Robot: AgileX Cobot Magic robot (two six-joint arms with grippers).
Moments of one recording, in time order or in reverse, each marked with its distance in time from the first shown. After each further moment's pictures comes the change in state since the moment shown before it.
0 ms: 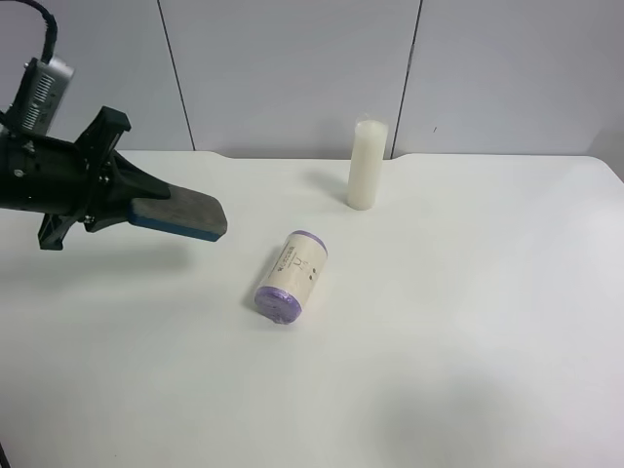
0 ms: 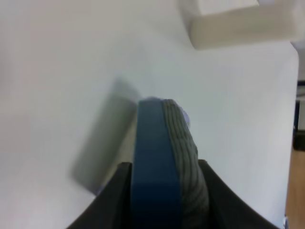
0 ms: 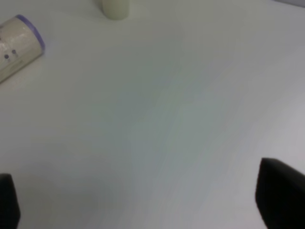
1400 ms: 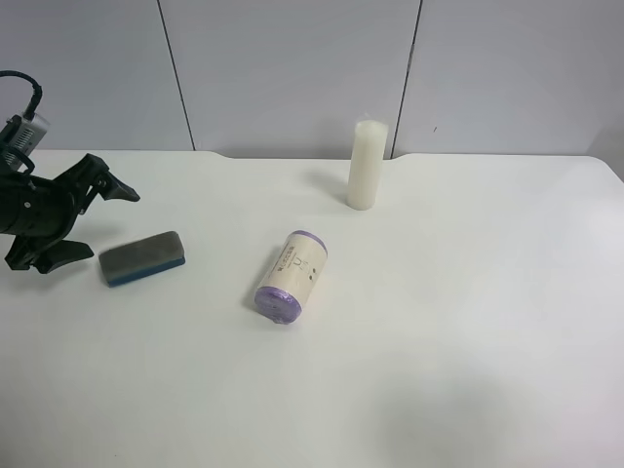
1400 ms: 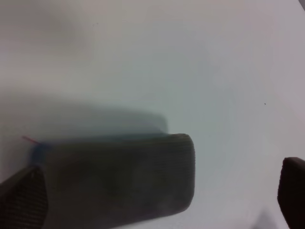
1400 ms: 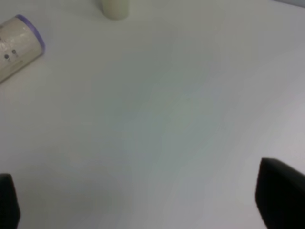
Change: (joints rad) left arm 0.159 0.225 0.000 -0.299 -0.236 0.354; right arm 0.000 0.000 0.000 0.000 0.000 0.000
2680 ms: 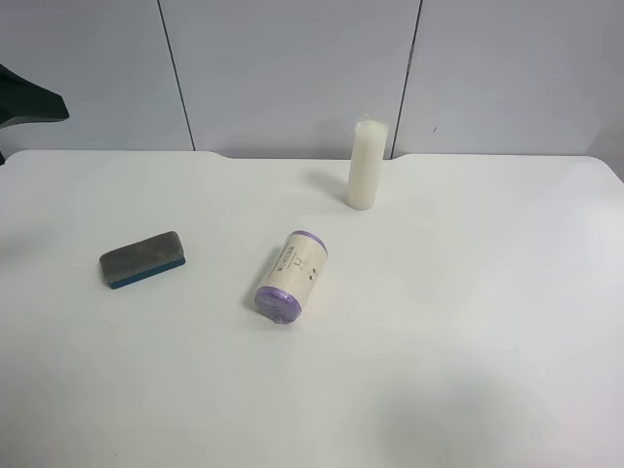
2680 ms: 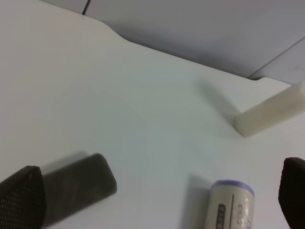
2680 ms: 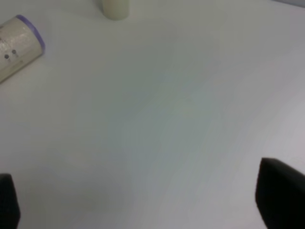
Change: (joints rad) left arm 0.120 -0.644 0.001 0.636 0.265 -0.278; right arm 0.000 0.000 0.000 0.000 0.000 0.000
